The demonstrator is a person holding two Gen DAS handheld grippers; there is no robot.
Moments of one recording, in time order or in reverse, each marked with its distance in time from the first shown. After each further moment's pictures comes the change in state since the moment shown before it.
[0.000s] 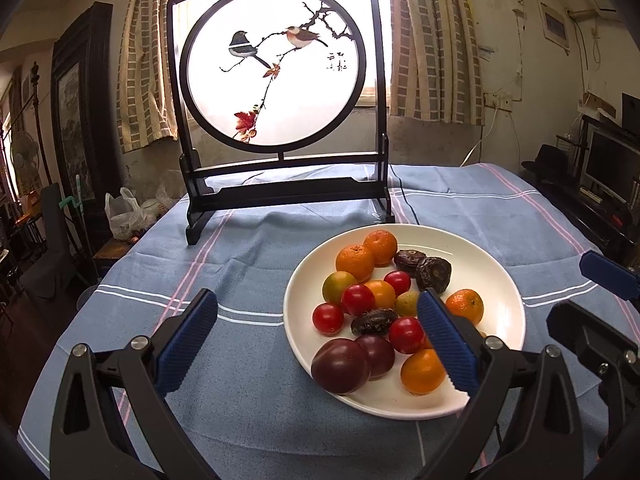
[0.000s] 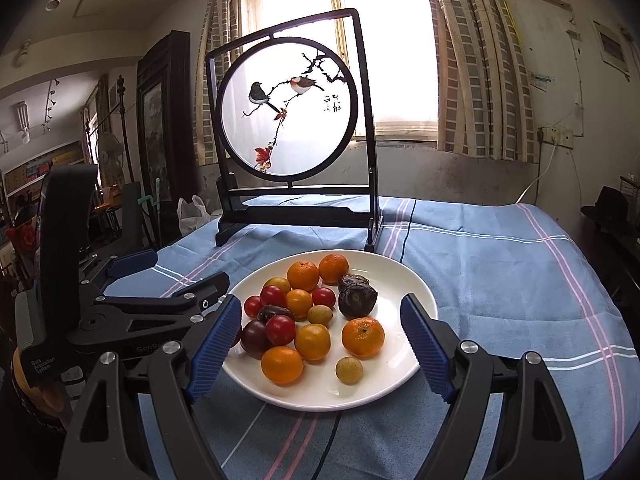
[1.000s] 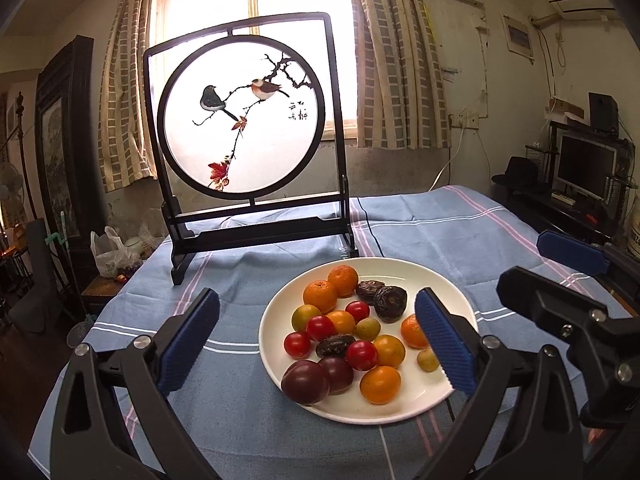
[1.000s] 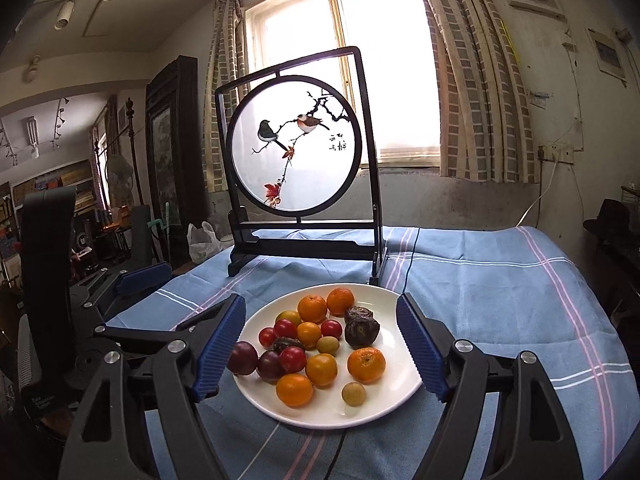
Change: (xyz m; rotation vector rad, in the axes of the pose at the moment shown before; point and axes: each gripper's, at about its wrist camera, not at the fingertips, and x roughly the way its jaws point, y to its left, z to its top) left arm -0.044 -0.019 0.012 0.063 -0.114 -0.086; right arm -0.030 -0.002 0.018 0.011 -0.089 0.022
